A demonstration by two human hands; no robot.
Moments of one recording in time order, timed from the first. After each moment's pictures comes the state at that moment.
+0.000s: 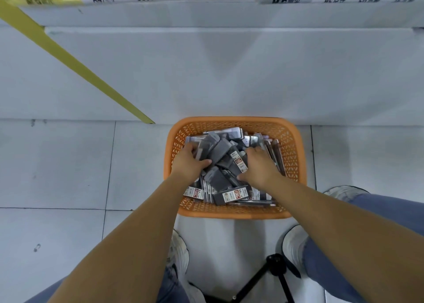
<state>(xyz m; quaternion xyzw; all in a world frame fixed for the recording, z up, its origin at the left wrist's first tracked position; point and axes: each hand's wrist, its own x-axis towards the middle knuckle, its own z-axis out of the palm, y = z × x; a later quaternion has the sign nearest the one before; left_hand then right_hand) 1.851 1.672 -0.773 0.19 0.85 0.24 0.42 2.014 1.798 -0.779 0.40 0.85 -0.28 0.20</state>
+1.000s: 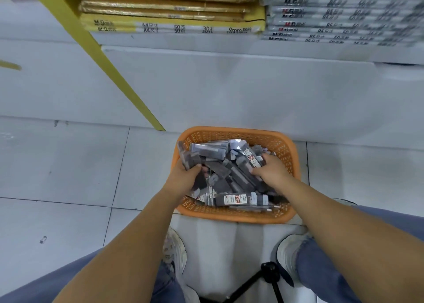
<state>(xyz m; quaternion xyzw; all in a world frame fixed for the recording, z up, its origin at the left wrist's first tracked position) 1.864 1.634 -0.747 0.01 0.72 0.50 0.48 2.028 1.814 -0.740 0.53 0.67 -0.50 0.11</state>
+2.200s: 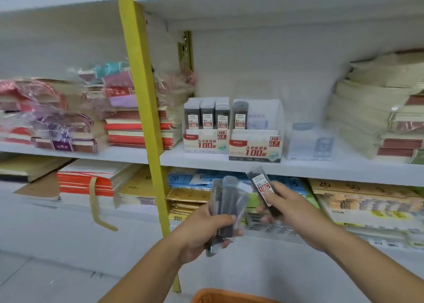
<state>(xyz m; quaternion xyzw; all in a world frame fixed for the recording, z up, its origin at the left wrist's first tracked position) 1.857 1.681 -0.398 0.27 0.58 0.60 0.47 2.006 1.837 -0.371 0.21 0.75 -0.59 -0.21</state>
